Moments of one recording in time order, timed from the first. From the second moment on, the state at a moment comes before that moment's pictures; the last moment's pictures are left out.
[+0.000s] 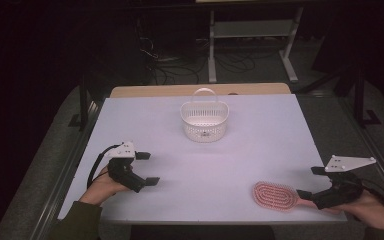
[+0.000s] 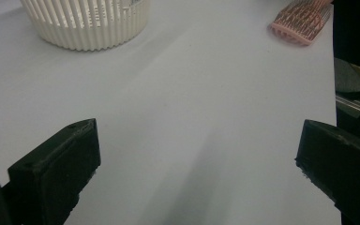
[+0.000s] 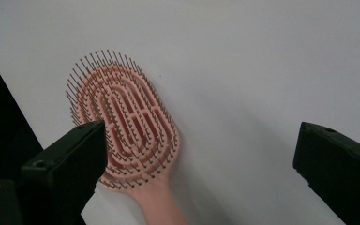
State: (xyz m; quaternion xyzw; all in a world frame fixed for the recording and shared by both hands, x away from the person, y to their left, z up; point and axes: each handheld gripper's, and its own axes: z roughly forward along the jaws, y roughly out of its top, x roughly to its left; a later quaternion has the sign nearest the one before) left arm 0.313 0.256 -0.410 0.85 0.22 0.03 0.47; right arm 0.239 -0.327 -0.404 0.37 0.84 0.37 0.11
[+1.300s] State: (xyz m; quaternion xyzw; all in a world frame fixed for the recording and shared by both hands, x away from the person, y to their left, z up) left arm 0.313 0.255 -0.409 0.85 0.22 0.03 0.47; right arm 0.235 -0.326 -0.423 0.33 0.90 0.29 0.05
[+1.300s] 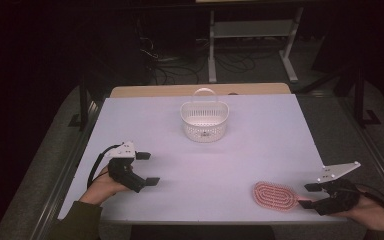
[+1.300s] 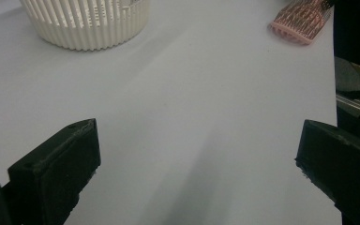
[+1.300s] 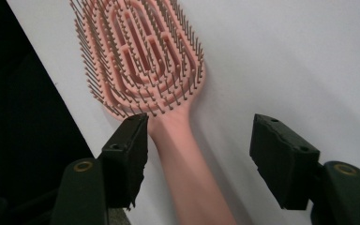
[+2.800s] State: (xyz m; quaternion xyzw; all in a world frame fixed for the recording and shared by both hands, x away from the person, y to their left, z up) left arm 0.312 0.255 -0.409 0.85 0.22 0.03 0.47; right arm 0.235 -0.314 -0.428 0.28 0.93 0.24 0.02
